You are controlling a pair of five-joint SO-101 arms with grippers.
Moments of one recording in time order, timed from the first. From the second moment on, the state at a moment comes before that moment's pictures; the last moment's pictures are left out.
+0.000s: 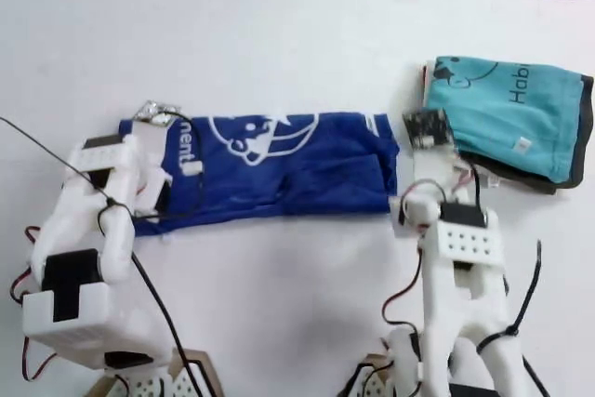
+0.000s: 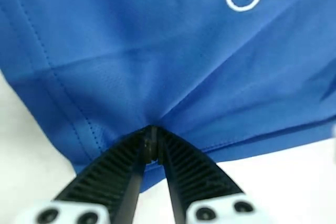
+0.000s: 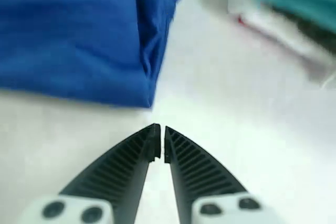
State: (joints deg) left arm -18.1 6.8 32.7 60.4 -21.8; right arm 6.2 -34.3 63.3 46.4 20.6
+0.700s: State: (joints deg) left arm -19.2 7.6 11.0 82.4 -17.6; right arm 11.3 -36.4 76.7 29.5 21.4
